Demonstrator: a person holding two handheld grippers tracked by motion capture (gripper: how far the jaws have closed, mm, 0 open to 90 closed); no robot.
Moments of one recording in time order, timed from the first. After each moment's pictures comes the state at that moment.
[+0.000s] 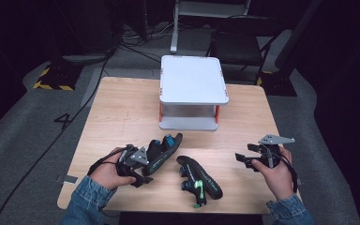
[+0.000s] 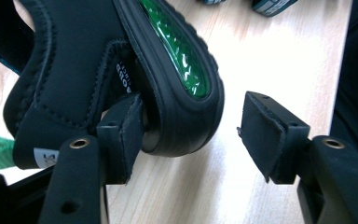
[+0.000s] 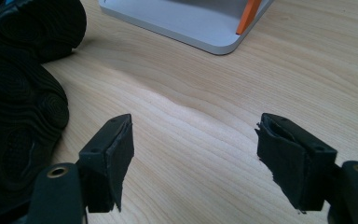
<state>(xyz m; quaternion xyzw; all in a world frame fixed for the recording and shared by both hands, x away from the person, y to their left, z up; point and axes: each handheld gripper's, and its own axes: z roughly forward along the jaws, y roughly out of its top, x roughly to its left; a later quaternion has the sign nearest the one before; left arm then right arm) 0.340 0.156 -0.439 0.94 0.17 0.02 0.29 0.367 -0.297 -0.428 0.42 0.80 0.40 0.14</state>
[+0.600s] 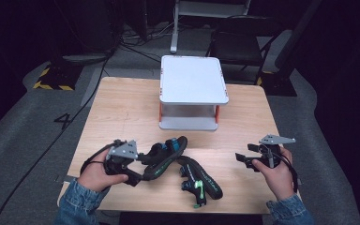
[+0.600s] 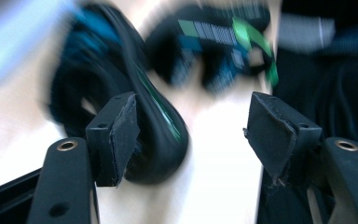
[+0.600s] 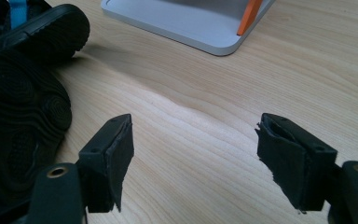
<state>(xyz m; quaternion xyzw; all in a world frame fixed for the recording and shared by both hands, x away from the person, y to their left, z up) 0.329 0.182 -0.392 0.87 0.21 0.03 0.45 0.367 -0.298 -0.427 0.42 0.80 0.40 0.14</state>
